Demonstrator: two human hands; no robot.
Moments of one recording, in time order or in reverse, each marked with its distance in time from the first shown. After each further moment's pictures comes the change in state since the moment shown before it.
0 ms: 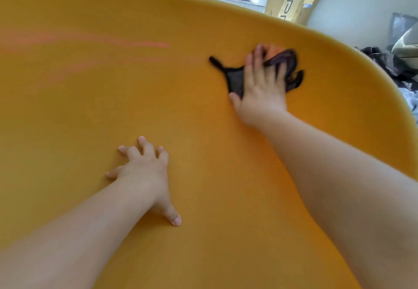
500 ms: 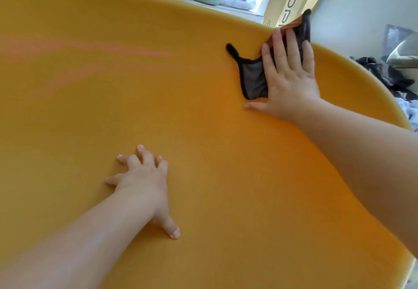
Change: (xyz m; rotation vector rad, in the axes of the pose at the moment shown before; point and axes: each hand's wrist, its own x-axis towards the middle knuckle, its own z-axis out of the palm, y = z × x) left_hand 0.000 0.001 -0.002 0.025 0.012 0.017; right_hand 0.021 0.060 -0.034 -0.280 0.083 -0.118
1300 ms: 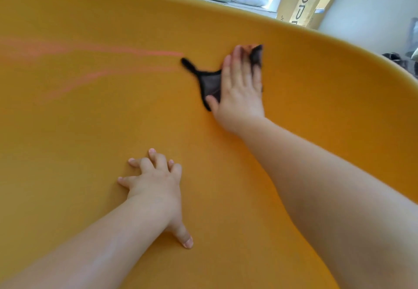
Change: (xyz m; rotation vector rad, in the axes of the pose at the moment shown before) left_hand 0.006 0.001 0.000 0.032 0.002 0.007; right_hand 0.019 -0.134 0.000 0.468 0.073 0.055
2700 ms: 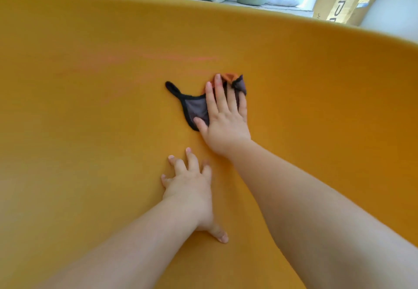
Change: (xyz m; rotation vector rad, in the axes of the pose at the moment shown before) left_hand -0.010 -0.013 0.012 -0.168 0.043 0.063; right_hand -0.030 -0.097 0.025 0.255 -0.072 -0.125
